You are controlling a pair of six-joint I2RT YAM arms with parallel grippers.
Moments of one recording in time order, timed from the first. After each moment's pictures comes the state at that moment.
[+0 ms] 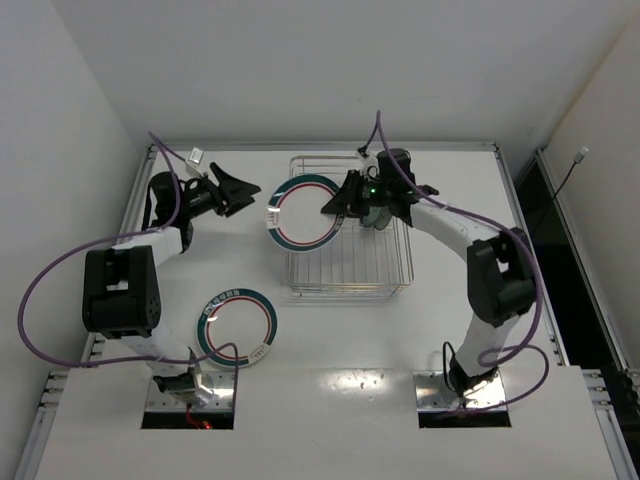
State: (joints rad) left arm 0.10 1.64 0.85 0.71 0.98 -1.03; right arm 0.38 1.81 1.25 0.03 -0.69 0.71
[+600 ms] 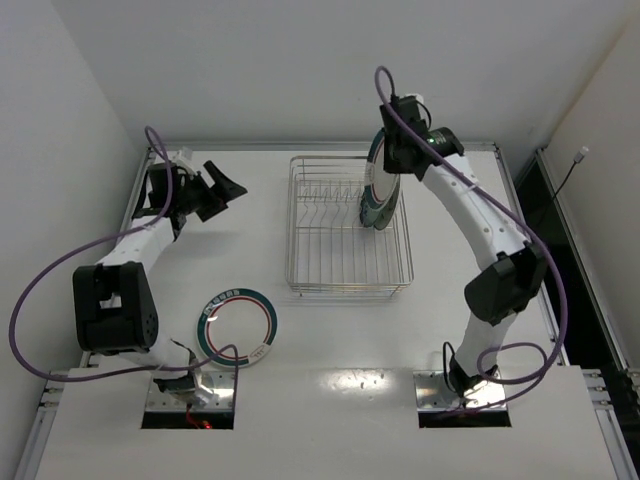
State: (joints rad) left arm 0.10 1.52 1.02 0.00 0.53 -0.64; right arm 0.40 1.78 1.92 -0.85 0.38 0.31
